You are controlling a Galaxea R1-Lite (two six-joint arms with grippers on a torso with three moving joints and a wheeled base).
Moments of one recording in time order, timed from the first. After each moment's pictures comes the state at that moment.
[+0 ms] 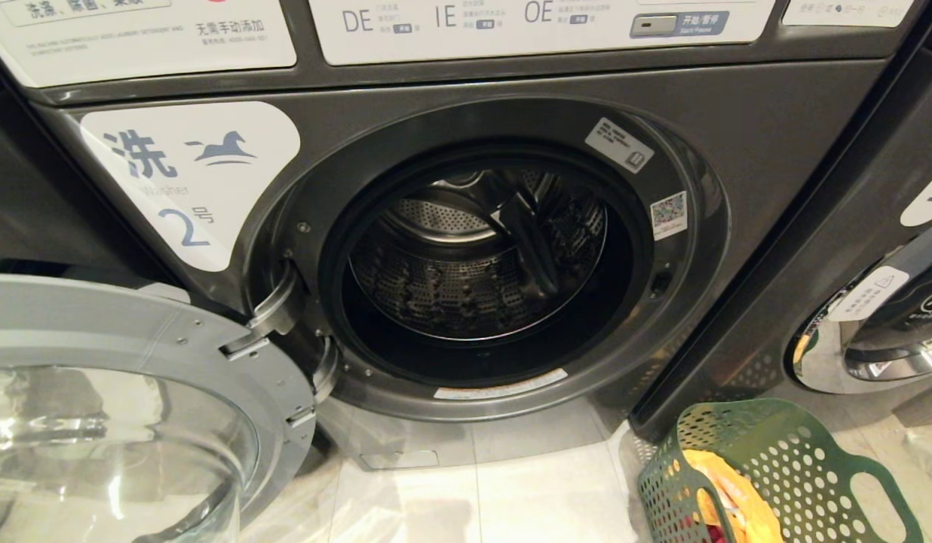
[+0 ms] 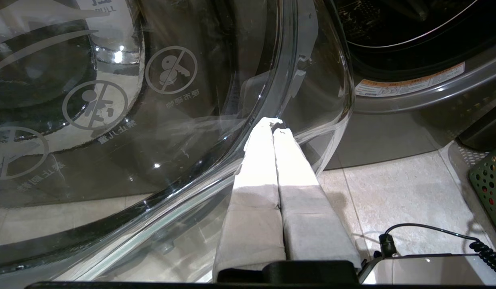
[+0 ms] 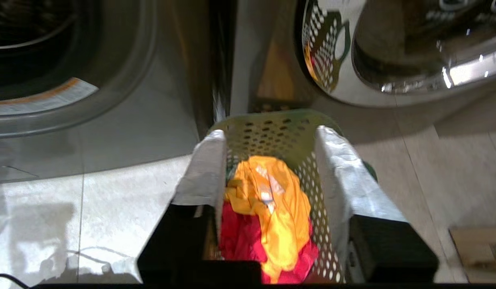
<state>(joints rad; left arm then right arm) -0.01 0.00 0.00 0.00 -0.01 0.03 -0.03 0.80 -0.14 -0.51 -0.10 -0.06</state>
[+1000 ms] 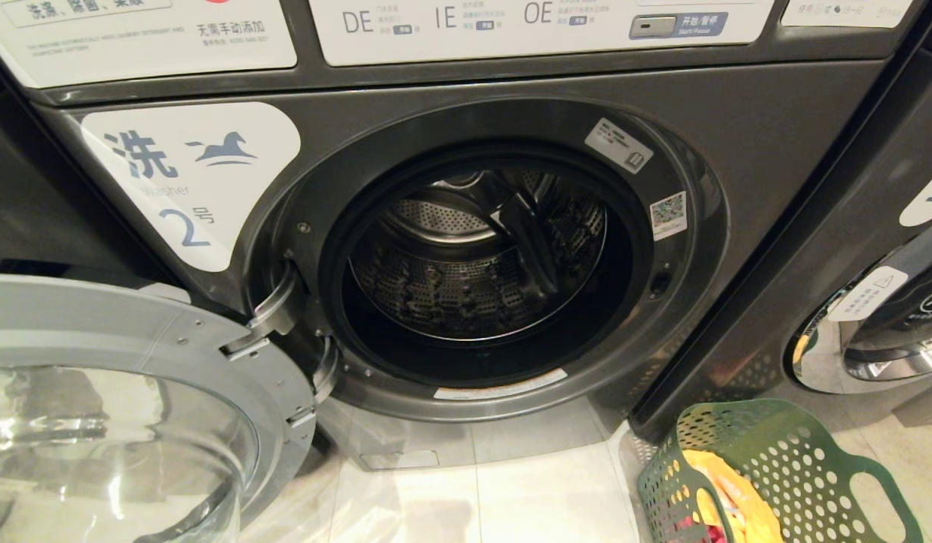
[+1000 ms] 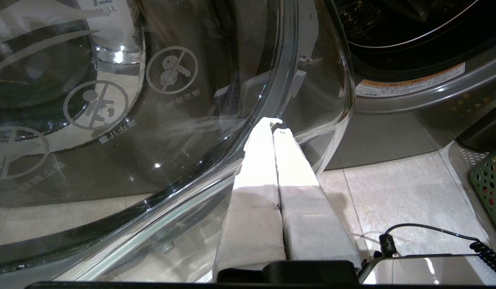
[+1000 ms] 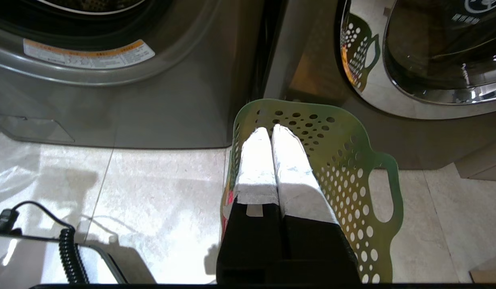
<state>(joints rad) -0.01 0.00 0.00 0.00 -0.01 0.03 0.00 0.02 0.00 -0.01 0.02 -0.14</state>
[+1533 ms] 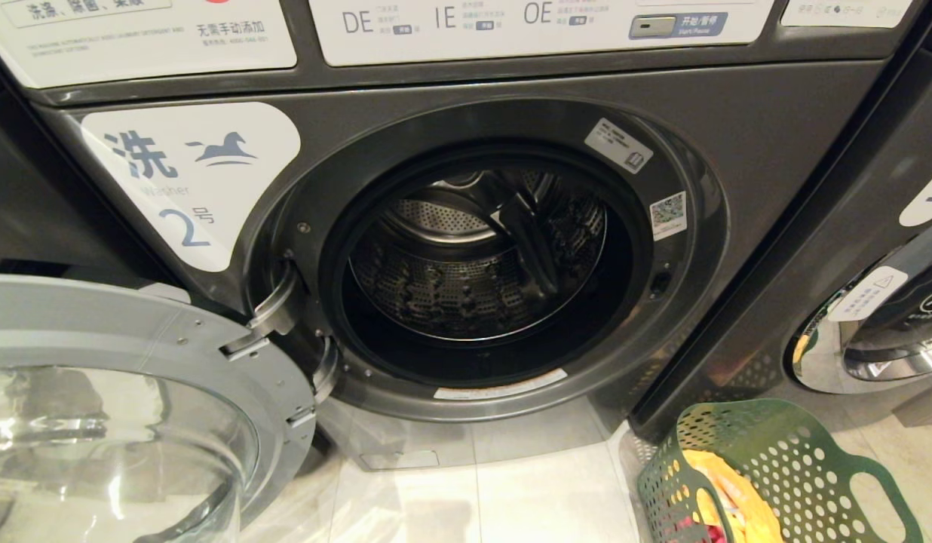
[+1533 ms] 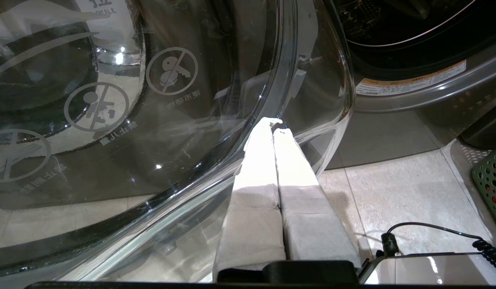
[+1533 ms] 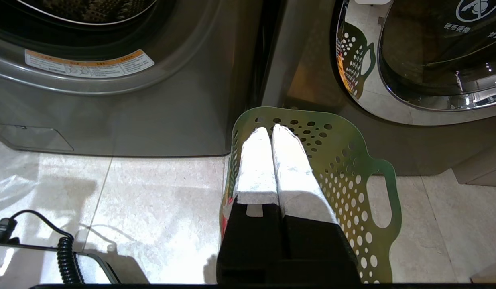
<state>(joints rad) -0.01 0.00 0.00 0.00 -0.01 0.04 0.00 0.00 0.00 0.00 0.02 -0.14</state>
